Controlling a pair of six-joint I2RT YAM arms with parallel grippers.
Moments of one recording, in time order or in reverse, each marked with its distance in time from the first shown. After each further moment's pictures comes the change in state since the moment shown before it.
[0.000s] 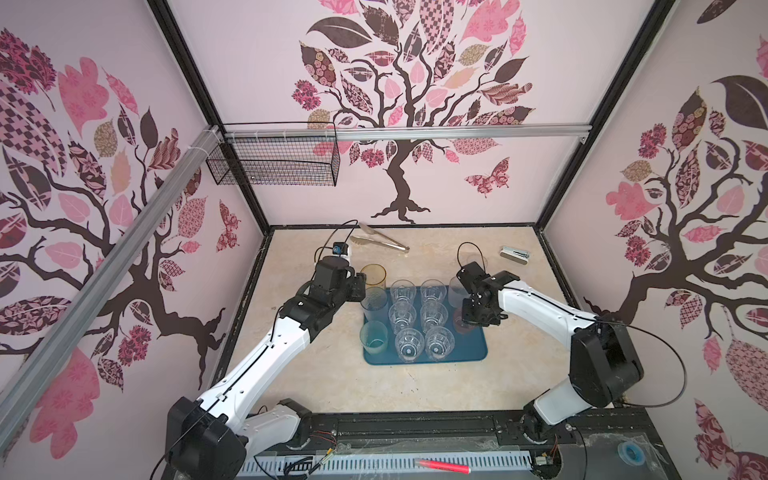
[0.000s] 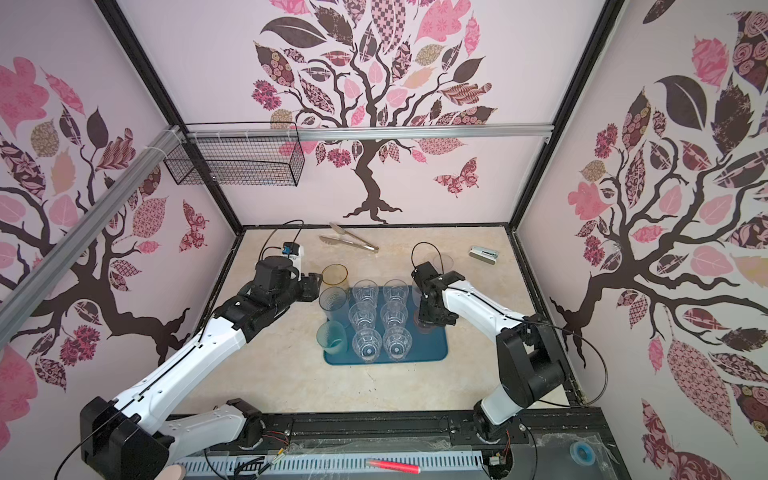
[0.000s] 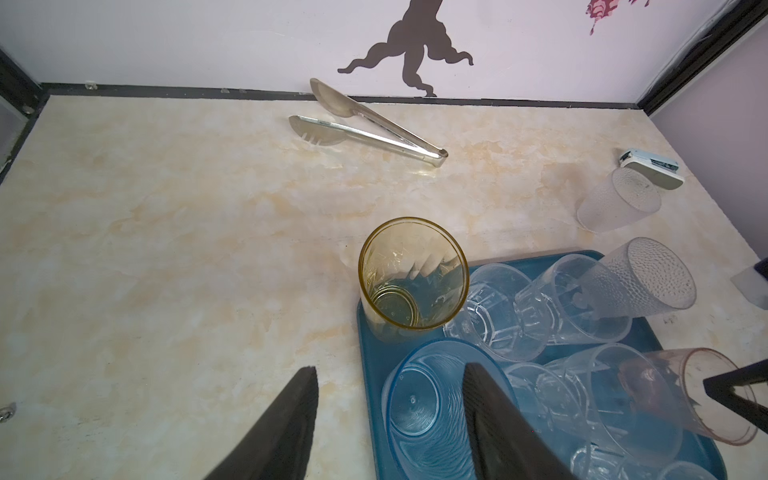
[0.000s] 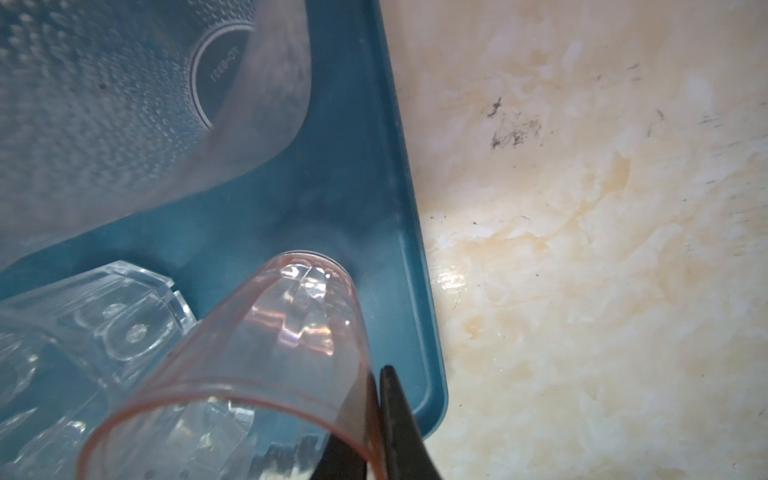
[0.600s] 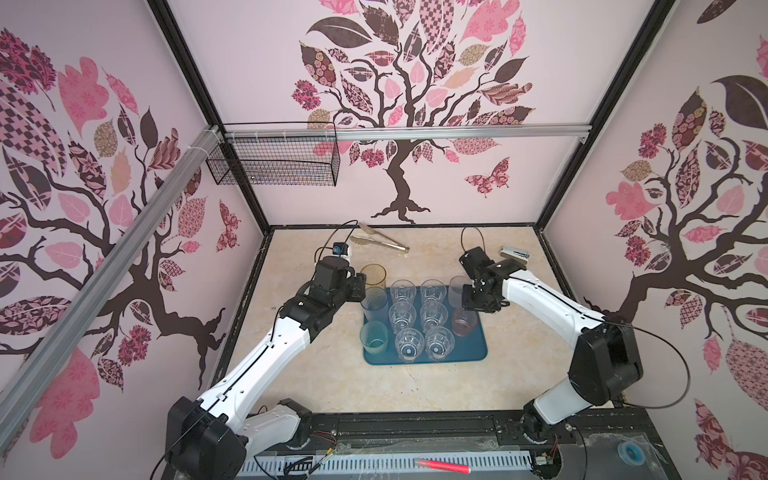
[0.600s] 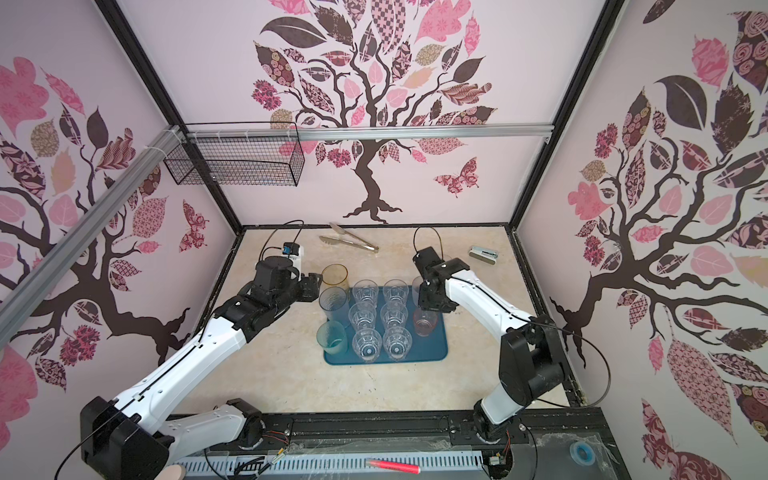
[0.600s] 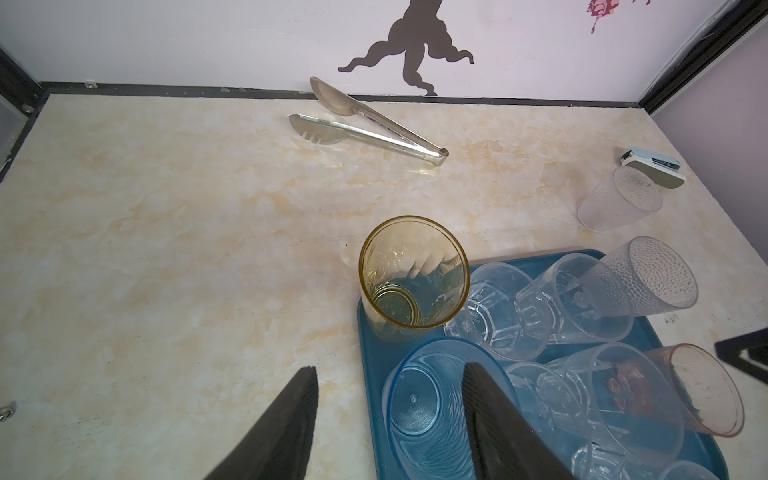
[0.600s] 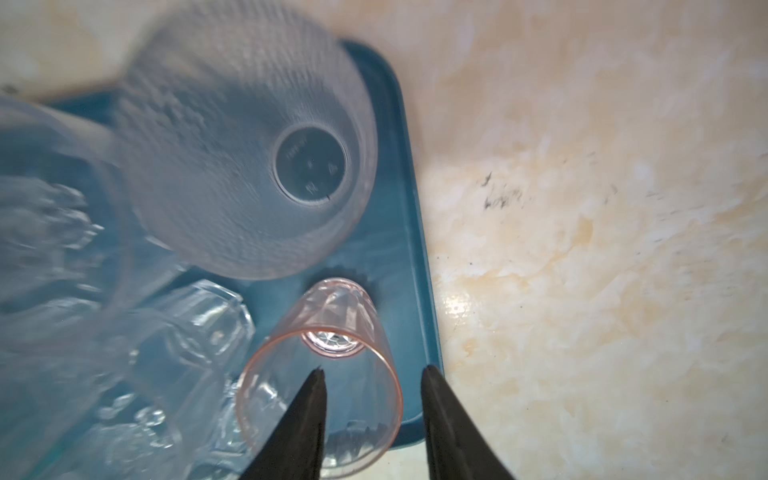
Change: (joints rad) left arm 0.000 0.000 -0.005 0.000 -0.003 0.000; right arm -0.061 -0.031 0.198 -0.066 -0.003 -0.066
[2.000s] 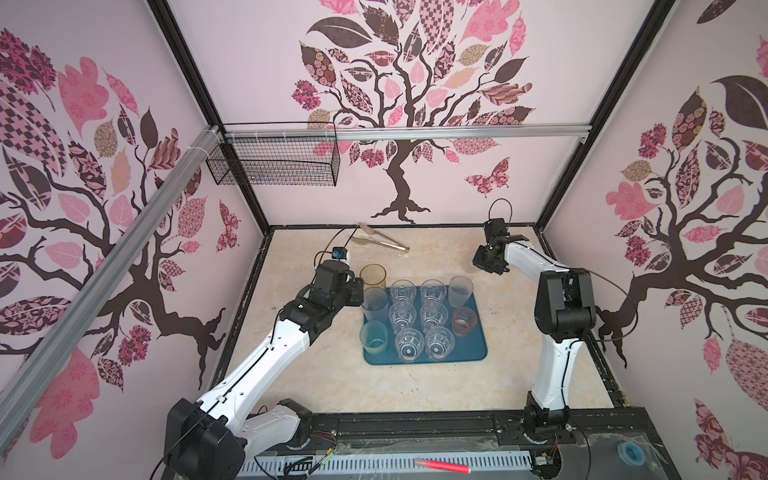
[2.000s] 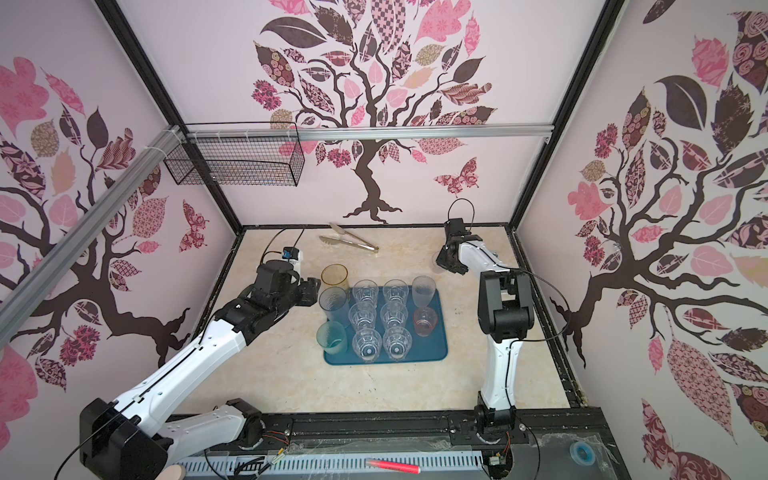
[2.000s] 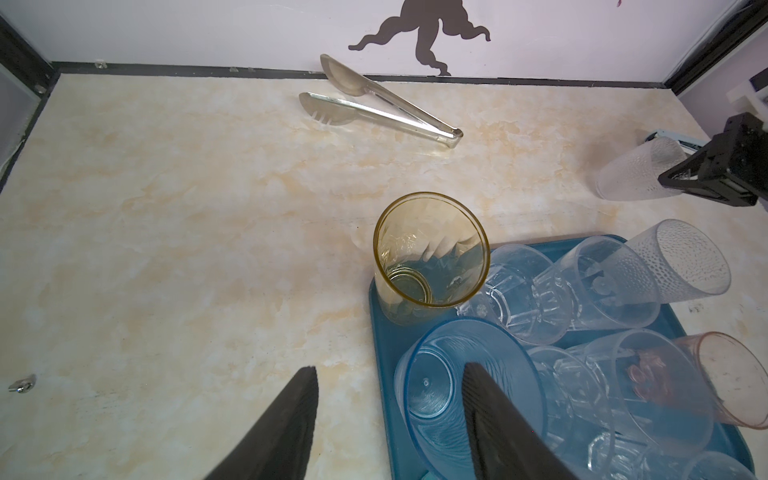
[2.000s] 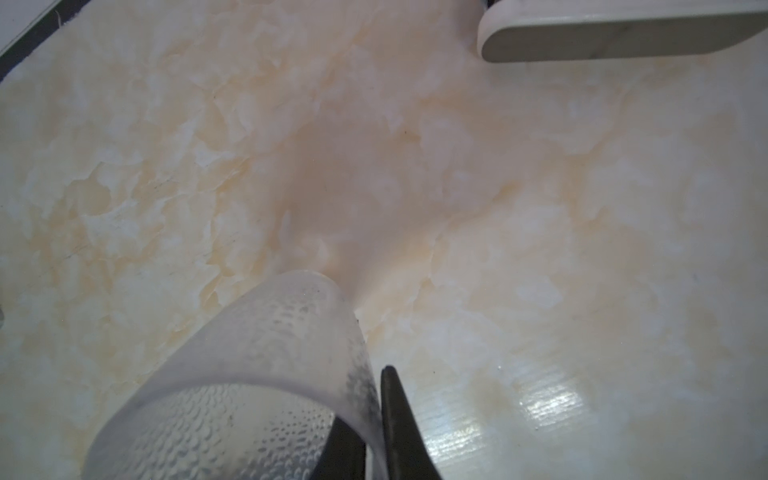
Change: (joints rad) left arm 0.000 -0.016 -0.028 -0.024 -0.016 0.000; right arm -0.304 0.502 0.307 0.349 -0.053 0.012
